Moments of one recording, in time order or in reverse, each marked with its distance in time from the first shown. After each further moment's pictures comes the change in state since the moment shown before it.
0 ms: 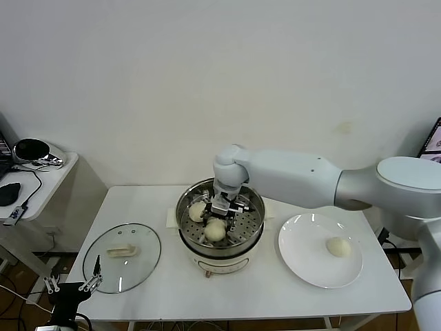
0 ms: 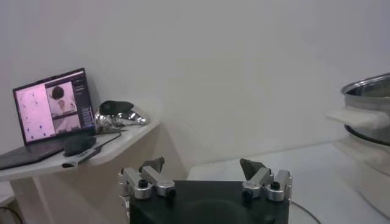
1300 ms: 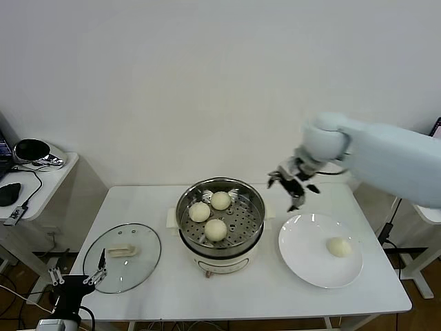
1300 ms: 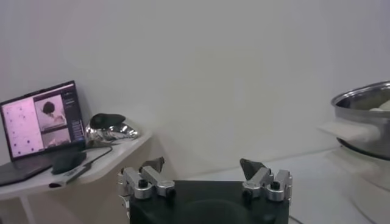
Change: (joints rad) left arm -0.027 0.041 0.030 -0.008 0.005 0.006 0.001; right arm 0.130 -0.650 0.074 0.341 0.158 -0.588 -0.042
